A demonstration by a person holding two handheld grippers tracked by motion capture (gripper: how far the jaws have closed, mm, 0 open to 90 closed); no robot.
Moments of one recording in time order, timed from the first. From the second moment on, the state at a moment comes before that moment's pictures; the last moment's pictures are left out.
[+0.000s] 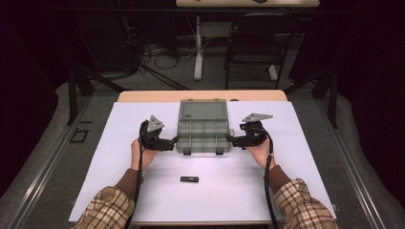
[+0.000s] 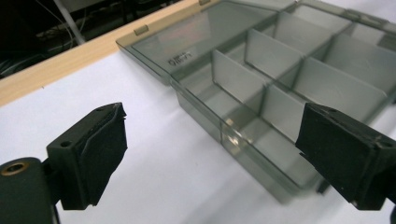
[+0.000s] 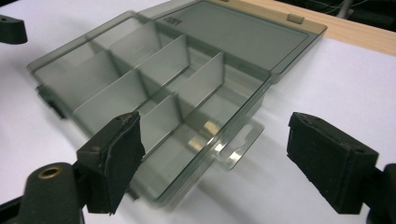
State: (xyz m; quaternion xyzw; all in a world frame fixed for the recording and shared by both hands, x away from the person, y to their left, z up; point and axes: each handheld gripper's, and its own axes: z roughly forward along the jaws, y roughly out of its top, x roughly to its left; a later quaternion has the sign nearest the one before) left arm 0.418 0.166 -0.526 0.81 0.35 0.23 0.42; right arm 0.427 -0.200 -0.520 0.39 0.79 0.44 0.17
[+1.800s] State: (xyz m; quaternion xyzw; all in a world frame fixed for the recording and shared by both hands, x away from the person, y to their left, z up) left arm 0.358 0.176 -0.515 0.86 0.28 0.20 0.38; right arm 0.357 -0.217 -0.528 0.35 0.82 0.43 0.15
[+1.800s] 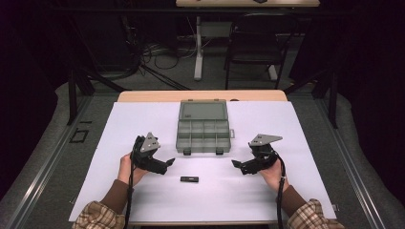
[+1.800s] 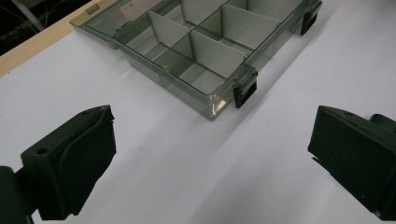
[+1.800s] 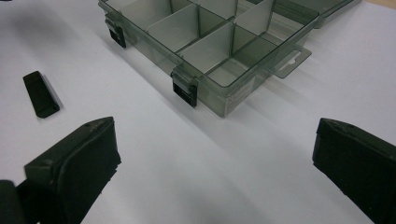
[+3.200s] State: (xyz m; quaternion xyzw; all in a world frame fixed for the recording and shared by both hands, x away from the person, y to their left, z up) left arm 0.345 0.132 -0.497 0.94 0.10 0.14 0.28; right arm 0.362 -0.215 -0.528 0.34 0.83 0.42 0.14
